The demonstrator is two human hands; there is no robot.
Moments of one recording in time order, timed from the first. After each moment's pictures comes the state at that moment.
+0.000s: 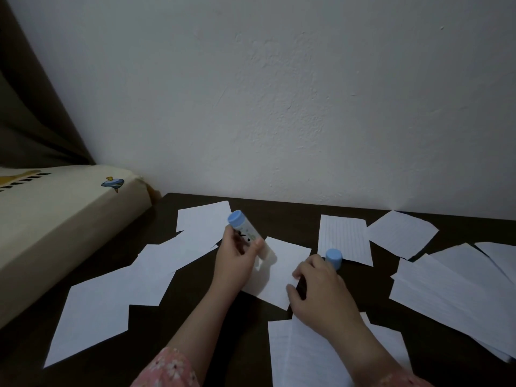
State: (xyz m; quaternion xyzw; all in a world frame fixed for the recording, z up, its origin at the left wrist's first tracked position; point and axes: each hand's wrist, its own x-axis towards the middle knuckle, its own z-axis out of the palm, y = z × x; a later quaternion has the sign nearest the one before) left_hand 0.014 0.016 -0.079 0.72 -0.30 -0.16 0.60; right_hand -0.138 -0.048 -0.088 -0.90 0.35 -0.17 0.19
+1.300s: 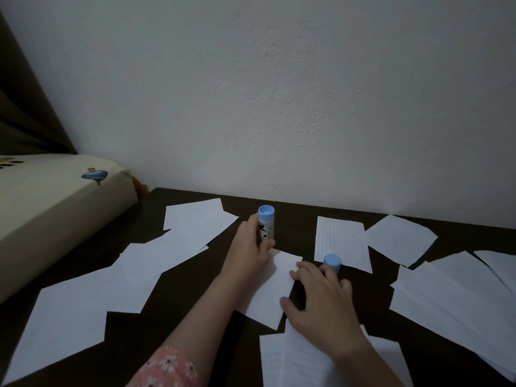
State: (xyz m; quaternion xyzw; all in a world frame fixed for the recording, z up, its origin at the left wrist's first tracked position) left_hand 0.030 -0.036 -0.093 0.78 -0.42 -0.11 0.46; right_hand -0.137 -0.058 -0.098 -0.91 0.38 -0.09 0.16
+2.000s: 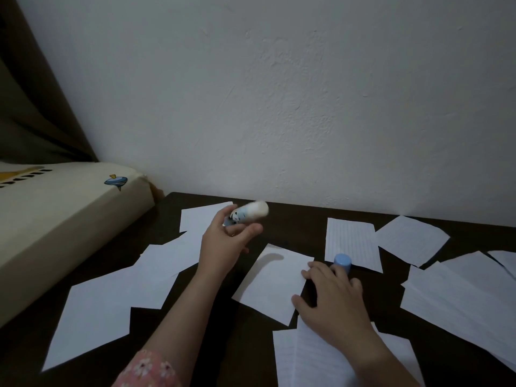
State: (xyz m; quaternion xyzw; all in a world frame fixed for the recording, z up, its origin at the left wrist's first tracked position) left_hand 0.054 0.016 -0.063 0.71 -0.29 -0.13 0.63; right_hand -0.138 -0.055 -0.098 -0.91 0.38 -0.10 0.15
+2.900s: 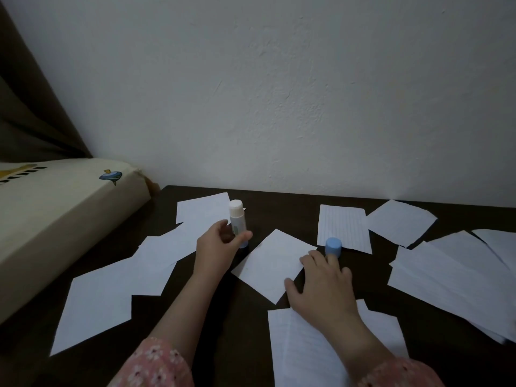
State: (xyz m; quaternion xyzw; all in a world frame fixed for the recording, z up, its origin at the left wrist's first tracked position) left_hand 0.047 0.025 -0.083 0.84 -0.26 -0.10 0.47; right_hand -0.136 -0.040 -0.099 -0.90 0.41 -0.10 0.10
